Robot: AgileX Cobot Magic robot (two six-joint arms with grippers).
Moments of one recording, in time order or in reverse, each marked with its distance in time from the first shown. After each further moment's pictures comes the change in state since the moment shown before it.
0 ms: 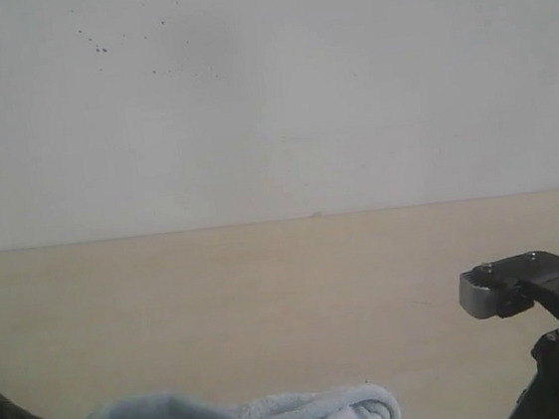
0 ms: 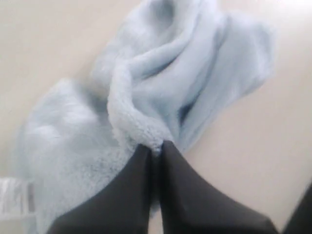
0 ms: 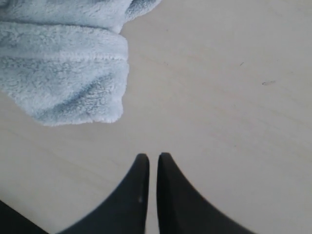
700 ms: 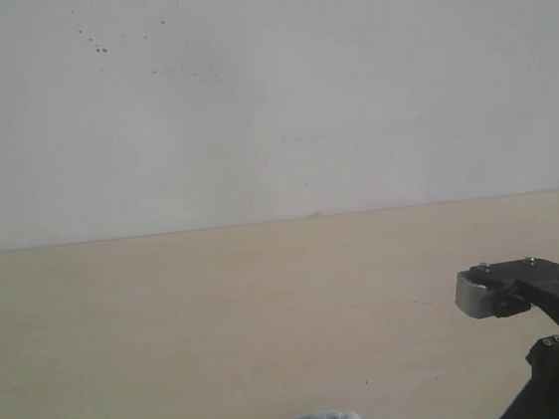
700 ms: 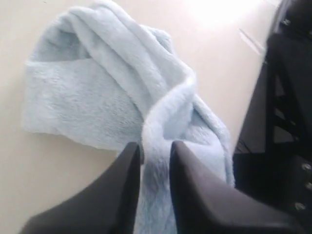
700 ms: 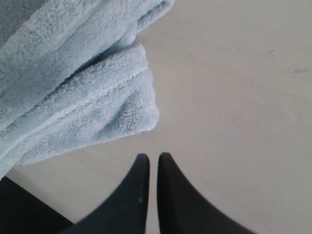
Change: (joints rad) left arm -0.136 -0.220 0.120 -0.042 0.075 0.023; right arm 0.000 0.000 0.000 0.075 0.036 0.003
